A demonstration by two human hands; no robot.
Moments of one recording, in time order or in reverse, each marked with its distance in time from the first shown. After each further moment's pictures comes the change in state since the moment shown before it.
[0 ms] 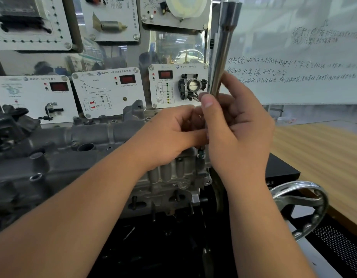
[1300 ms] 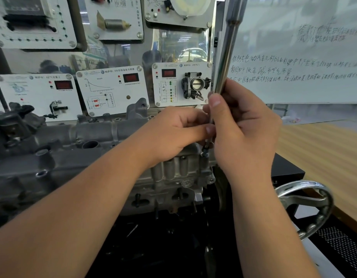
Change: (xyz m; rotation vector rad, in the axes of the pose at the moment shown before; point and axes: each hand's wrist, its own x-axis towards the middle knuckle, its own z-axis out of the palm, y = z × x) left_hand -0.001 0.001 -0.002 -0.022 -0.035 -0.064; right_hand 0.002 0.007 -0.002 0.049 0.006 0.026
